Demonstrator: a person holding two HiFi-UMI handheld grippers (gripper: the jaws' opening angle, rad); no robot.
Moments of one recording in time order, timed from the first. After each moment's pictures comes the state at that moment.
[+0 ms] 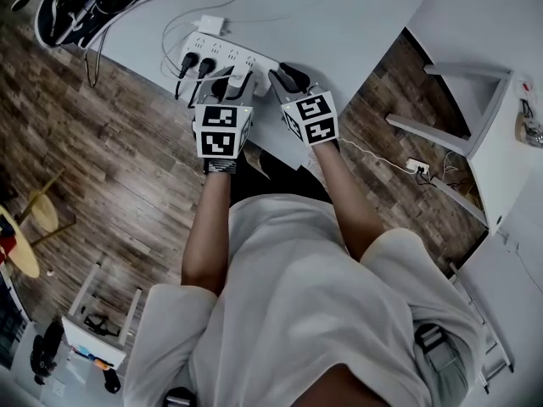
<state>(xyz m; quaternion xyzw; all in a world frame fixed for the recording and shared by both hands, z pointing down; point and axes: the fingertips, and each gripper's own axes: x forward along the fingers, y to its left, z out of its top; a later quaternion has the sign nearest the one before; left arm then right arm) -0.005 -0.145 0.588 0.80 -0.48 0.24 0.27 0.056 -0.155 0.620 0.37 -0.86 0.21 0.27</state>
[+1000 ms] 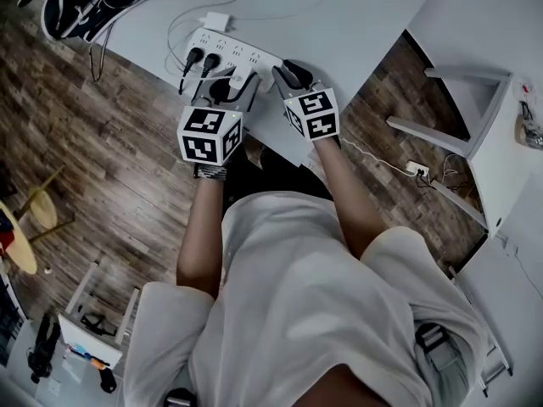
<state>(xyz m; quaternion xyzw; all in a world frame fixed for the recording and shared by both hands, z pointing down) -0.005 -0.131 0.550 0.83 -0.45 0.15 0.30 0.058 -0.154 0.620 0.38 -0.86 0.20 0.27</state>
